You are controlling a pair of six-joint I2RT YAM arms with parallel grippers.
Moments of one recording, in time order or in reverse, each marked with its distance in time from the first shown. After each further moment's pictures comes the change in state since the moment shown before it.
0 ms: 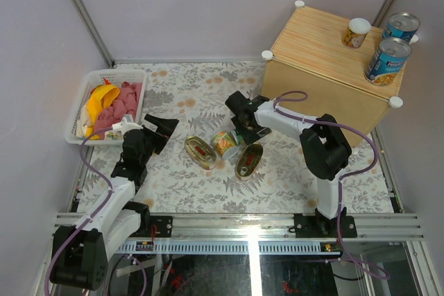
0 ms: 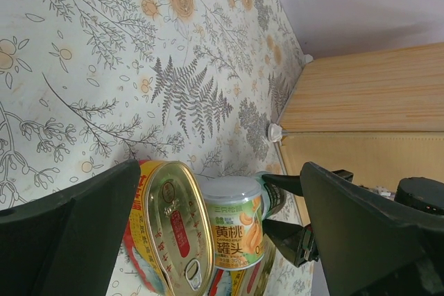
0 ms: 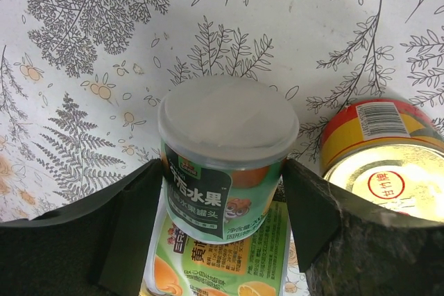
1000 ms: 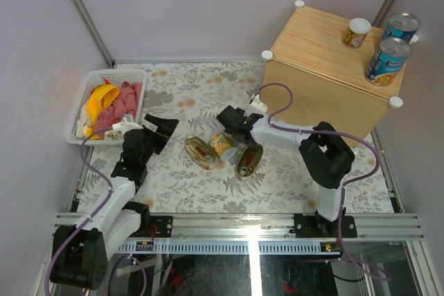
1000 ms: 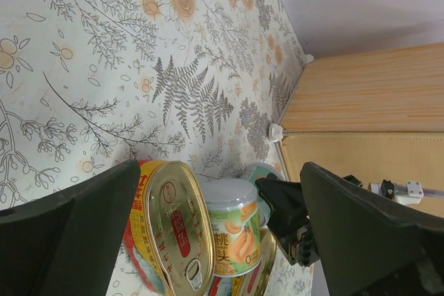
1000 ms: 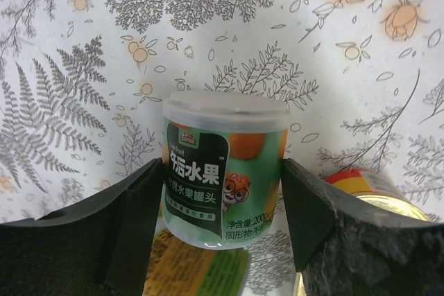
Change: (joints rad) left arm 0.000 0.010 0.000 0.001 0.000 0.000; right arm 0.119 -0.061 -0.158 0.285 0.261 -0.431
